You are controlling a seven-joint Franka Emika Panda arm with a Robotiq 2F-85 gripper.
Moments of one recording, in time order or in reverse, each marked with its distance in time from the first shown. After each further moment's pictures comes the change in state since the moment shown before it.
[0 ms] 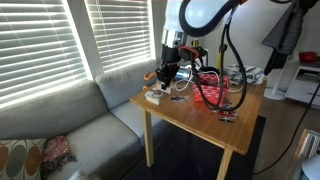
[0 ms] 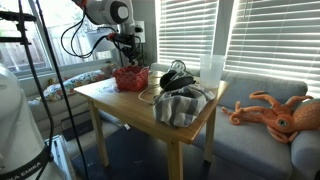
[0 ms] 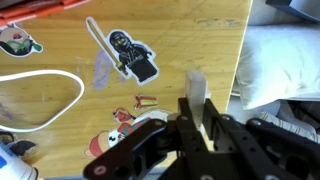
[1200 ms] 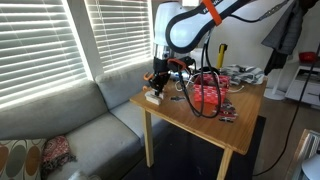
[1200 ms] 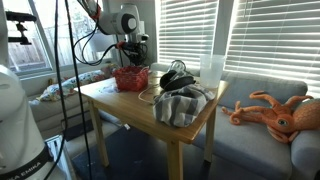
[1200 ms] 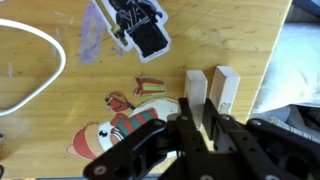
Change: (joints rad) arm 0.030 0.184 -0.035 0.123 -0.091 0.041 -0.005
